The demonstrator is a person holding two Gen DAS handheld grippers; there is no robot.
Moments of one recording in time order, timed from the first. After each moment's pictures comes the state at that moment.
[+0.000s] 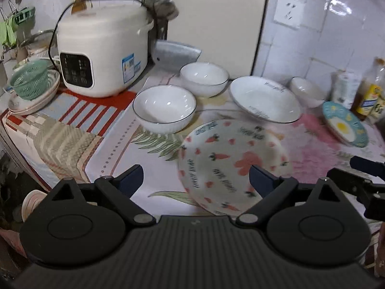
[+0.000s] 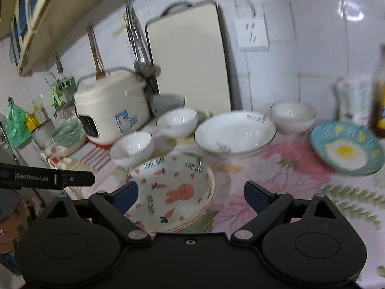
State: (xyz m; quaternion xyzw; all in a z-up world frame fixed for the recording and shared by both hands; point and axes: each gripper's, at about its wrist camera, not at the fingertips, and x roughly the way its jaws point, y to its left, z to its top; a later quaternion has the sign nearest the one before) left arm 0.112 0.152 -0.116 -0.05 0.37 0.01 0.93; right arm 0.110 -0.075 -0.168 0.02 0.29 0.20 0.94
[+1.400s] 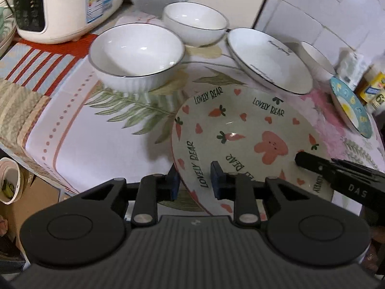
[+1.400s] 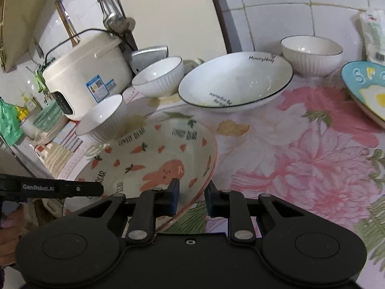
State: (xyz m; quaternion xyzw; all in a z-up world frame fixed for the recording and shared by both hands) left arm 0.187 0.152 -0.181 -0.12 0.47 -0.05 0.87; right arm 0.196 -0.070 -0.237 0.06 0.39 0.20 0.90
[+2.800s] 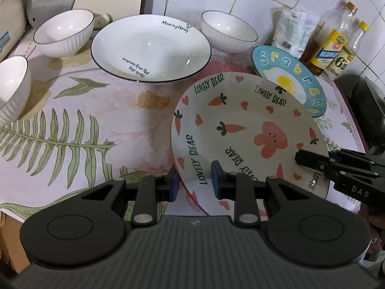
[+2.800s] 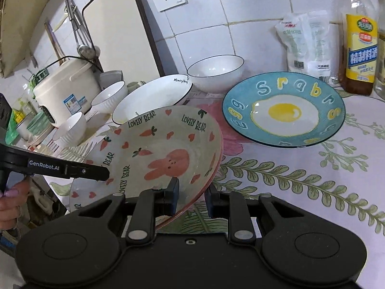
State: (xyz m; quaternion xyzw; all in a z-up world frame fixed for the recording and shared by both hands) left arm 0.213 -0.018 -0.176 -0.07 0.49 -0.13 0.86; right arm 0.192 -0.257 -0.206 0.04 0.38 0.20 0.90
